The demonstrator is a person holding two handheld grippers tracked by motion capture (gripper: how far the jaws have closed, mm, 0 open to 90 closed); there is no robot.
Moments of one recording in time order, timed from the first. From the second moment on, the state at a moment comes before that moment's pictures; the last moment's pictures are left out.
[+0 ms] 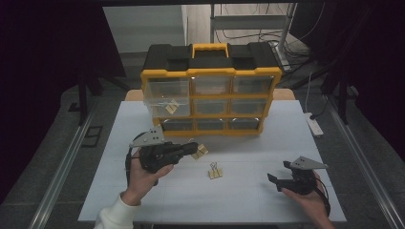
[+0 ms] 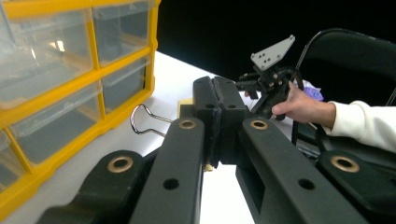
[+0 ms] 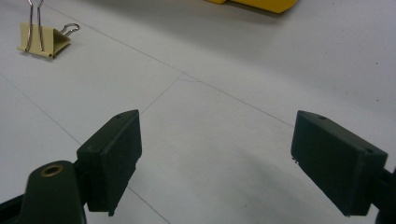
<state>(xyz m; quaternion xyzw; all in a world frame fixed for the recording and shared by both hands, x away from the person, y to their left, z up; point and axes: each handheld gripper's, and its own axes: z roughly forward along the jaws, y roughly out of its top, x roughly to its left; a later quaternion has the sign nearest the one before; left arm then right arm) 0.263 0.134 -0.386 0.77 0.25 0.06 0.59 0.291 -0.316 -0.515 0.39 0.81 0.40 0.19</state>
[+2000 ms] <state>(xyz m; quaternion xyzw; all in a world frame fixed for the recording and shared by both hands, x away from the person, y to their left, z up) 0.303 0.151 -0.271 0.71 0.27 0.16 0.63 0.291 -0.317 -0.513 0.40 0.80 0.40 0.19</state>
